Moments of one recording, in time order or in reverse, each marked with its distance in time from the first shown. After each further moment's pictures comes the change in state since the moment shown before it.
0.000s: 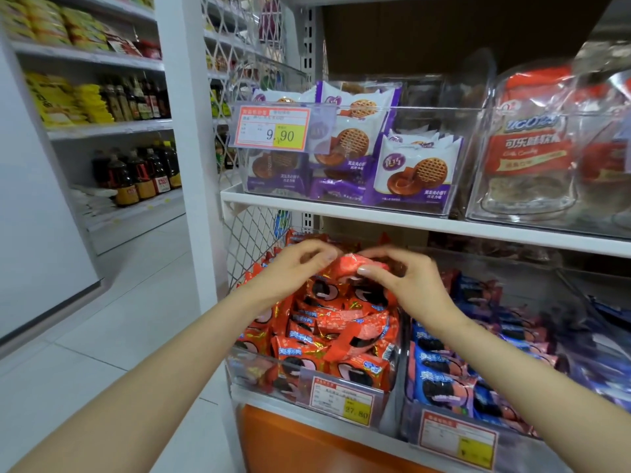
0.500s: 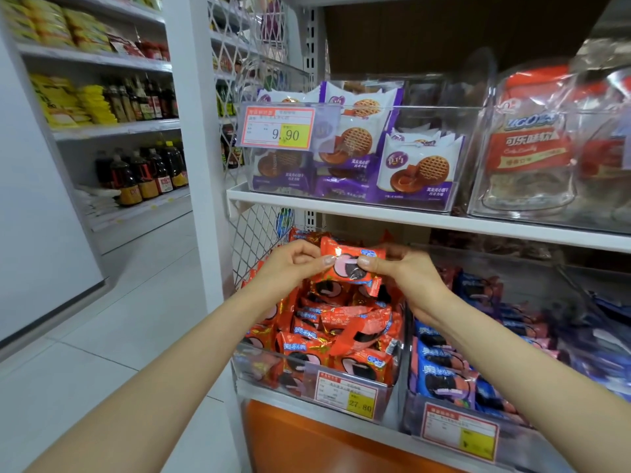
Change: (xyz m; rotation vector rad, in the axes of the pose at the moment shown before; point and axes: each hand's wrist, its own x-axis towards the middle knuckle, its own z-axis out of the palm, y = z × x) left_hand -0.017 0.001 -0.001 -0.294 0.129 -0.182; right_hand 0.010 -0.005 0.011 0.477 0.011 0.371
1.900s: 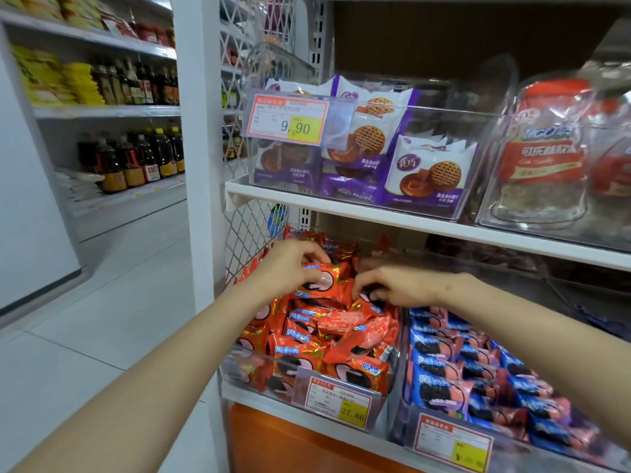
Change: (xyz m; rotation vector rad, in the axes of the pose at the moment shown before) left_hand 0.033 -0.015 -0.007 0.603 -0.014 0.205; right_hand 0.046 -0.002 -0.024 -1.407 -0.787 -0.272
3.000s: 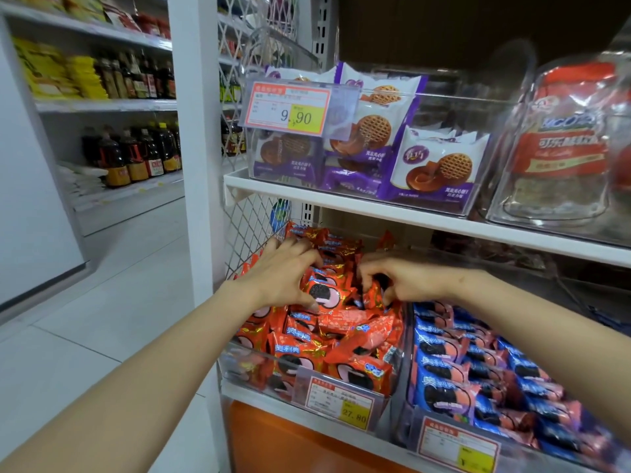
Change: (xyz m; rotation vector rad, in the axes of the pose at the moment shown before) left_hand 0.000 -0.019 0.003 0.730 -0.182 0.121; right_hand 0.004 0.007 0.002 0.227 0.032 0.002
